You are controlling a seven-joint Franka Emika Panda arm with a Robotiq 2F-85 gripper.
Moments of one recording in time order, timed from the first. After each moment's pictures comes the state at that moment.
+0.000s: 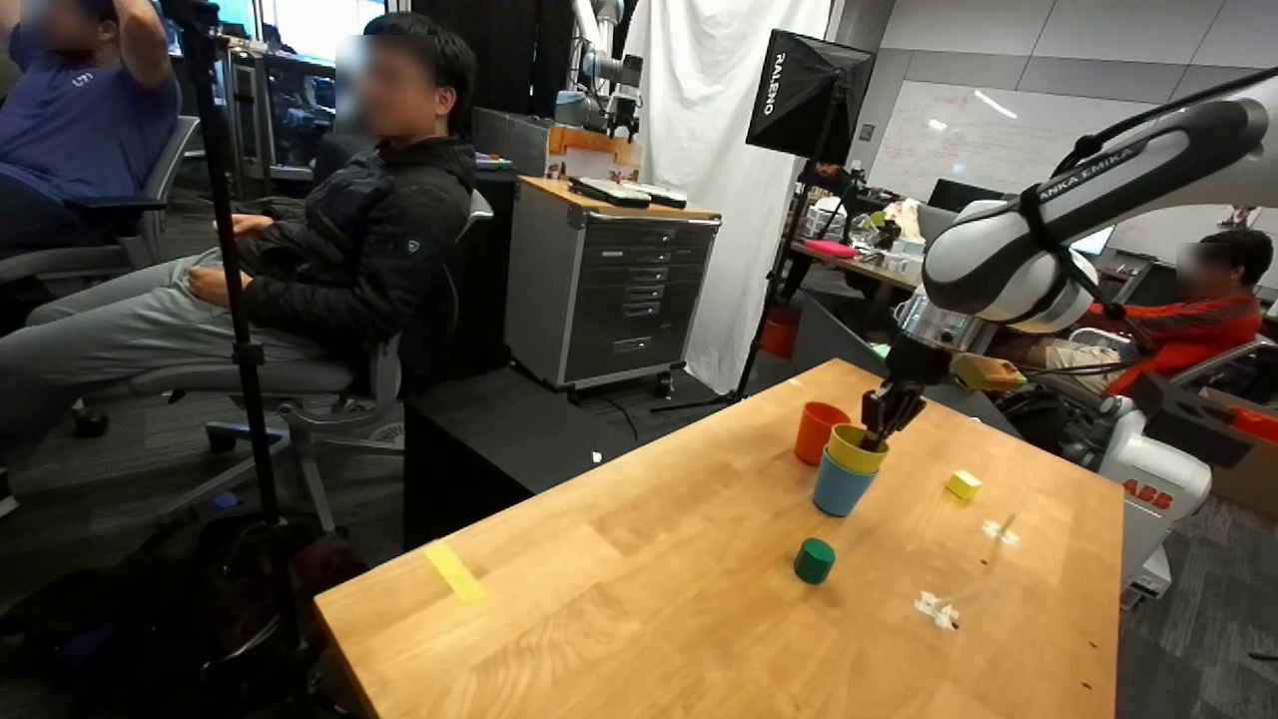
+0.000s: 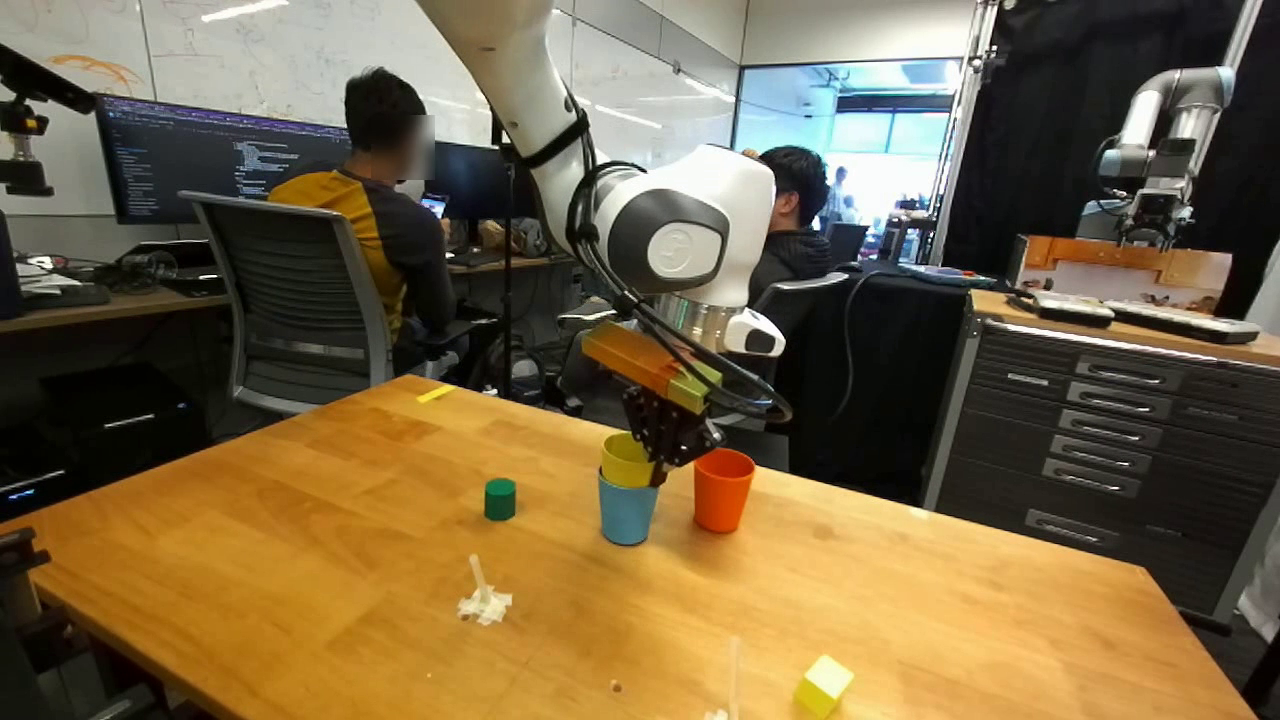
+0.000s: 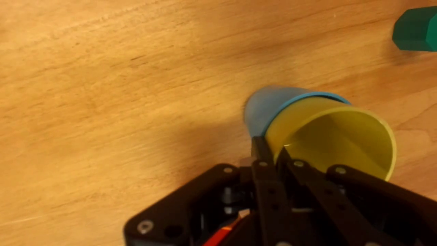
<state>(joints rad) -0.30 0.78 0.04 -1.64 0.15 2.40 -0.34</state>
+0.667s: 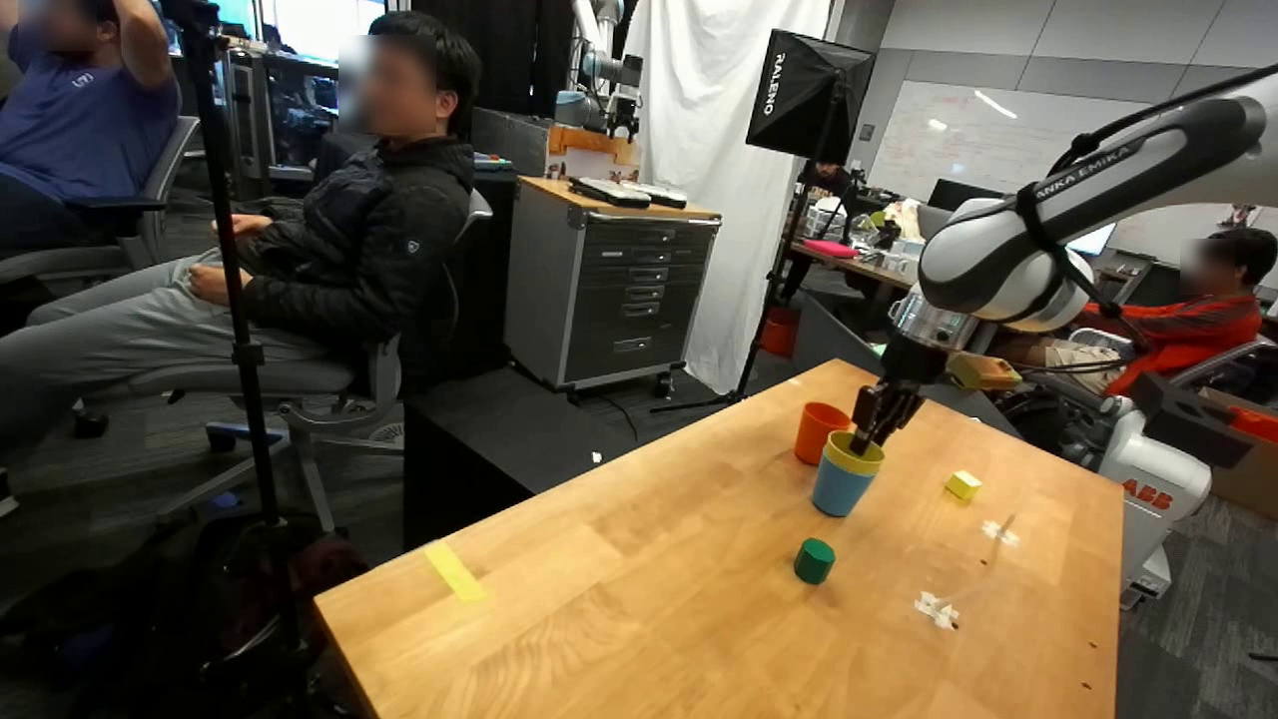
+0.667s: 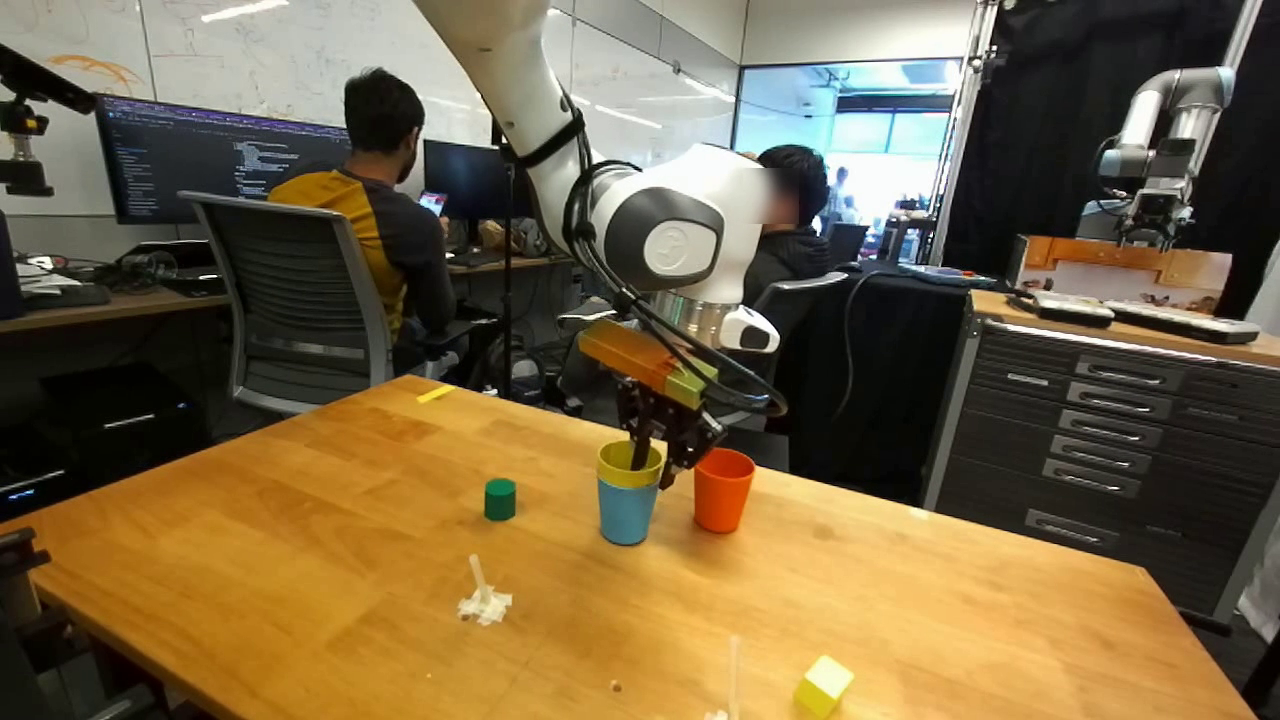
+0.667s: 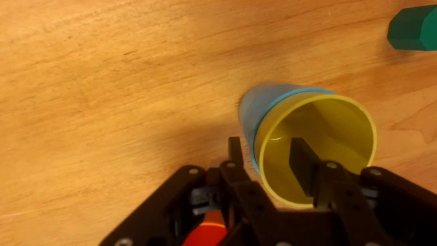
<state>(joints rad) -0.29 0.79 0.04 -1.64 0.15 2.40 -0.34</state>
